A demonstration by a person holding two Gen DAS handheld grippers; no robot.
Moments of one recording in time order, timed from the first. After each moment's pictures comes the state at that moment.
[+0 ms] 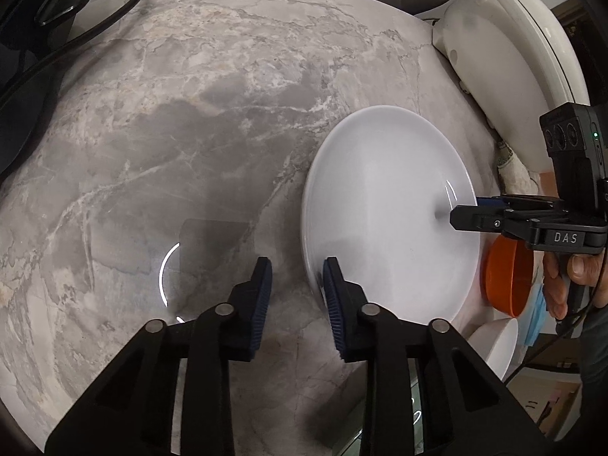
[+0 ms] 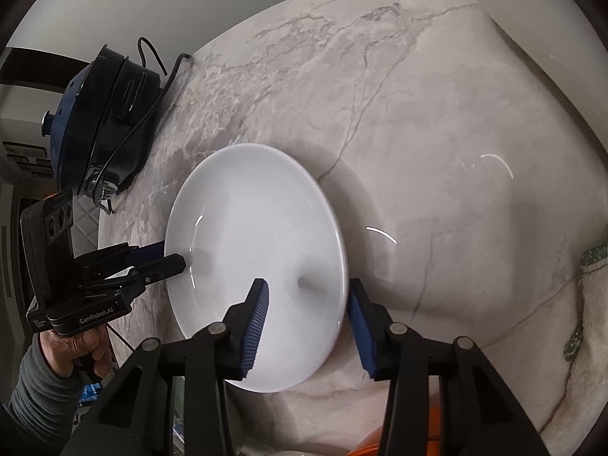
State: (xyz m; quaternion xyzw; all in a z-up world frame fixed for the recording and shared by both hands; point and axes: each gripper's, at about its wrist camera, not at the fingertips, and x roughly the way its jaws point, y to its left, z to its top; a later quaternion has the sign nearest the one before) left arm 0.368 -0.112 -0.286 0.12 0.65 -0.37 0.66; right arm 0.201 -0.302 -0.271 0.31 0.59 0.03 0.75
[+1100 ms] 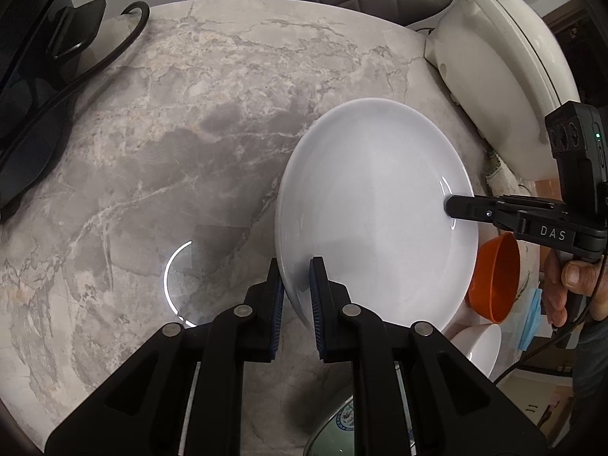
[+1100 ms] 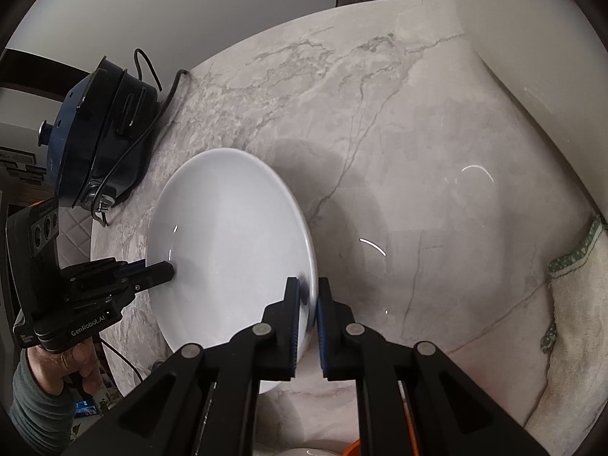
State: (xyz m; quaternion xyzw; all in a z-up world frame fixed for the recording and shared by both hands) left arm 0.370 -0.112 -0.245 0.12 0.64 -0.36 0.67; right arm 0.203 -0.304 -0.243 0.29 0.58 -0.01 0.76
